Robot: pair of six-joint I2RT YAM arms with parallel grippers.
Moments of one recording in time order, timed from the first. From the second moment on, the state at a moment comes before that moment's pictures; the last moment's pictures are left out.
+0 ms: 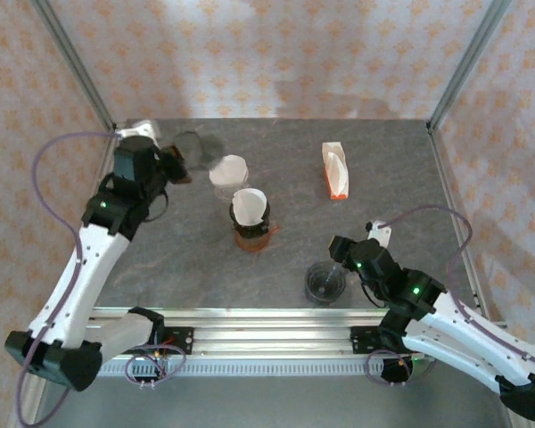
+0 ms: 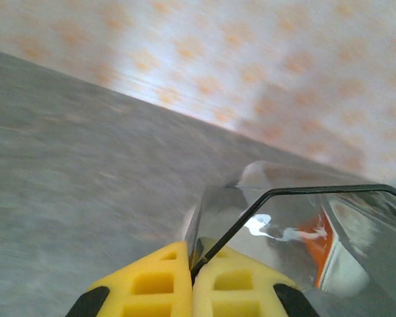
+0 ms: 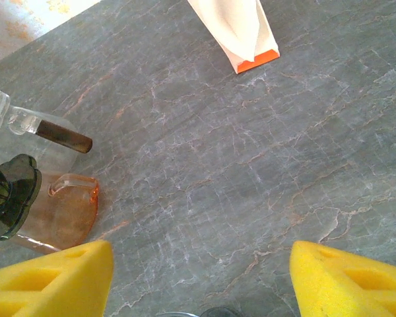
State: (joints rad) left arm -0.30 1.07 1.24 -0.60 -0.14 -0.53; right arm 0.85 0.57 0.53 -0.65 0.48 0.90
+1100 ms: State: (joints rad) left arm -1.10 1.37 0.97 -0.76 -0.26 -0.66; right arm 0.85 0.54 0.51 -0.71 0.51 0.94
